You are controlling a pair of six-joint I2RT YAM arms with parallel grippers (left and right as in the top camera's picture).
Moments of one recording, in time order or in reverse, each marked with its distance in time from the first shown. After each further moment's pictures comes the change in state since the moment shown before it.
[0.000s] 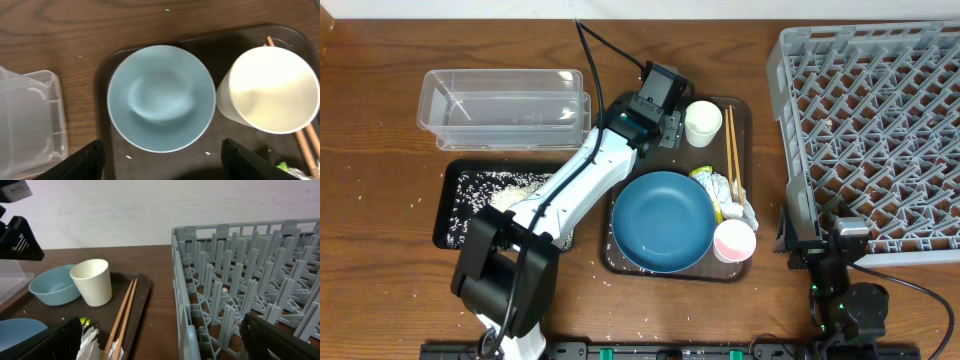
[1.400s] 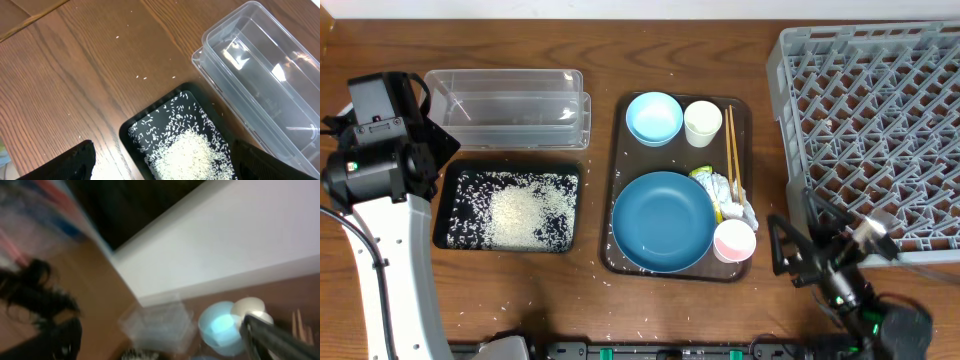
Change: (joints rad) left arm 0.813 -0.531 0.006 -0.625 -0.135 -0.339; right arm 0.000 0.149 0.303 0.069 -0.489 0.611
